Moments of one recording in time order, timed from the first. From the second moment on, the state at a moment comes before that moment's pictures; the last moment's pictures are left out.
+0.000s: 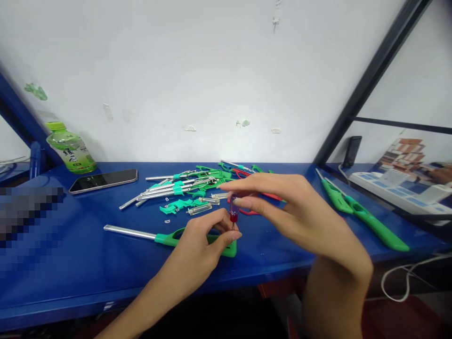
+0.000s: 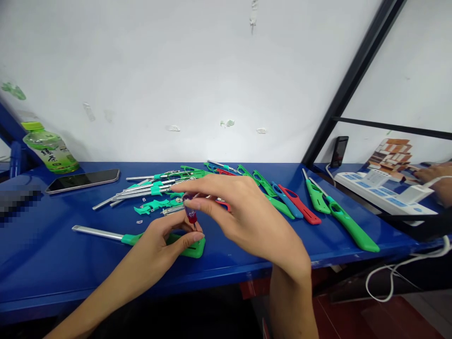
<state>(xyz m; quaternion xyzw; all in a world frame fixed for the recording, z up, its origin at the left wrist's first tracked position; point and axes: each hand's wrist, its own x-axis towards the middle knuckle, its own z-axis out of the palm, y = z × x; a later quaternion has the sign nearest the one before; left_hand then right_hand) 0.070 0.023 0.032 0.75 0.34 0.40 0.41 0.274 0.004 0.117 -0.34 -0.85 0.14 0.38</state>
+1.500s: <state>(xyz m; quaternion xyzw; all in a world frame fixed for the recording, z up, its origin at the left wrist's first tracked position) 0.071 0.022 0.036 0.76 0.38 0.36 0.39 0.265 0.008 0.114 -0.44 -0.78 0.09 0.44</state>
